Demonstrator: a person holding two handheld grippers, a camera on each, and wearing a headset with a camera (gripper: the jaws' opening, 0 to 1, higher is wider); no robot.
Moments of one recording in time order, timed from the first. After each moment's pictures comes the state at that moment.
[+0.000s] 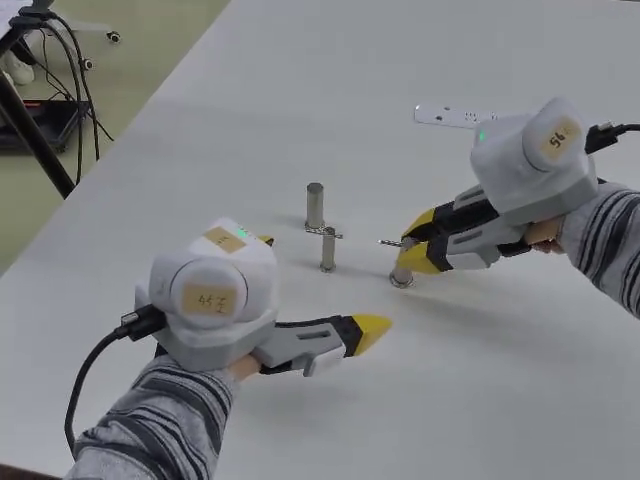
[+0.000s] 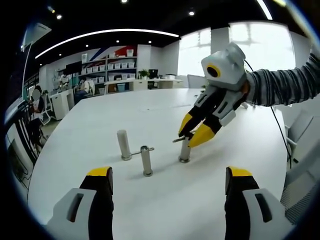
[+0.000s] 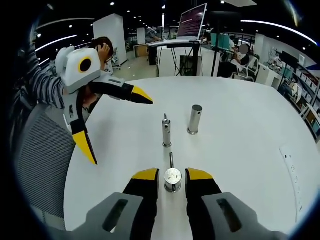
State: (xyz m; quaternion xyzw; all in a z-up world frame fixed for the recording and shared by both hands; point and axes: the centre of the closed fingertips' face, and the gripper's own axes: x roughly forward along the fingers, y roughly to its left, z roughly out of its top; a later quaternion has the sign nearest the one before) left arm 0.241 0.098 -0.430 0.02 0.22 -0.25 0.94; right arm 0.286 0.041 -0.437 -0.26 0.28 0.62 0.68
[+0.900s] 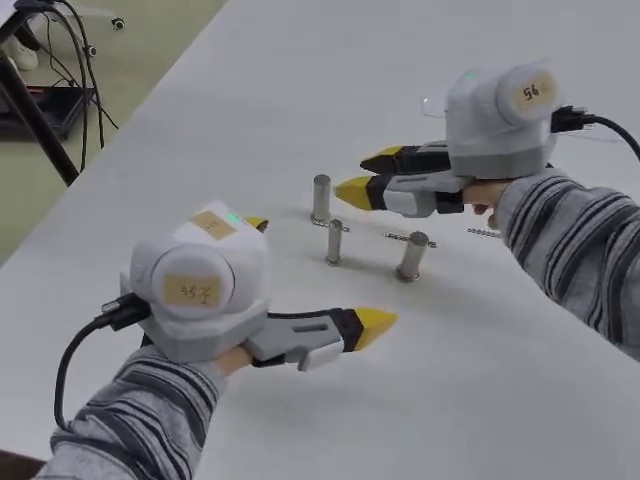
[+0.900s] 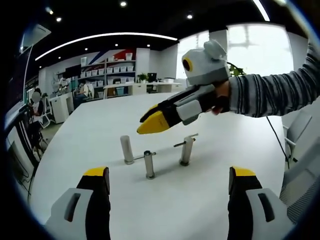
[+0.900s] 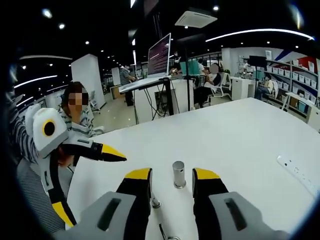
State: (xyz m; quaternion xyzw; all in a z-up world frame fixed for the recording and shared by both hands) left arm 0.239 0.104 -0.418 0.03 0.20 -0.26 0.94; right arm 0.335 0.116 -0.399 -0.10 0.21 0.57 0.79
